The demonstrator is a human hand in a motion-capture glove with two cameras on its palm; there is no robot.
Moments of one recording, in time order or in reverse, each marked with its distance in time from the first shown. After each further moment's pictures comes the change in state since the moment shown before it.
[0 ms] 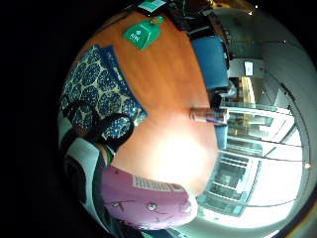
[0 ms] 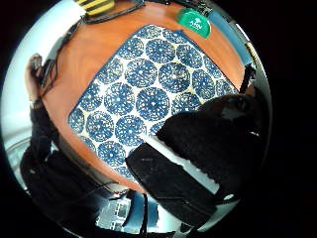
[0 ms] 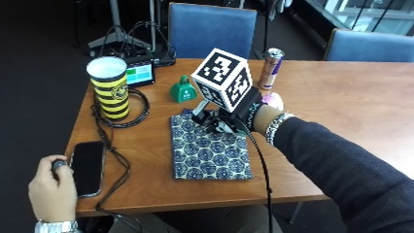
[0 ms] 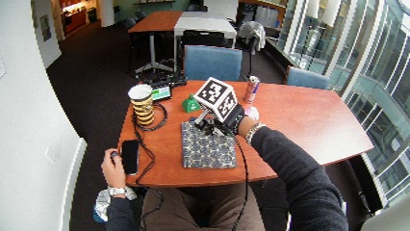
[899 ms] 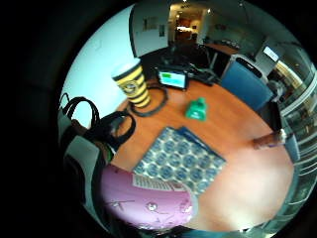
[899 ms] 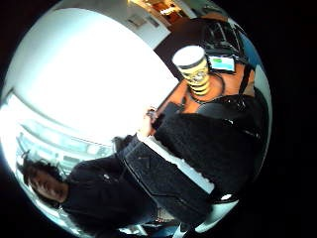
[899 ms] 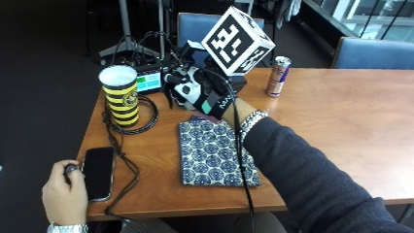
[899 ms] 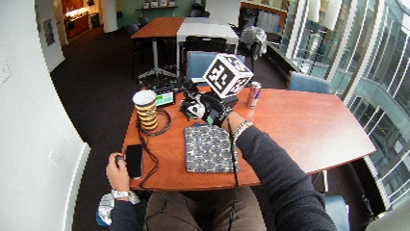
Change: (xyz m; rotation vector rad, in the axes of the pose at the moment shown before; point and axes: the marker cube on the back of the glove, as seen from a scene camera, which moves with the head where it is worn) arm -0.029 -0.024 -0.119 0.539 -0.929 0.077
